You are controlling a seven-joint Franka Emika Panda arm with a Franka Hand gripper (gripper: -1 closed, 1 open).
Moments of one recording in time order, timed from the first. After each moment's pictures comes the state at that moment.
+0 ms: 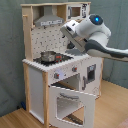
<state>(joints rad) -0.87 -1.09 1.23 -1.69 0.39 2.10 -0.58</state>
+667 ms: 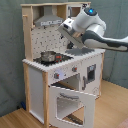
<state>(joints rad) -0.94 -0.93 1.30 -1.61 0.40 2.02 -0.65</state>
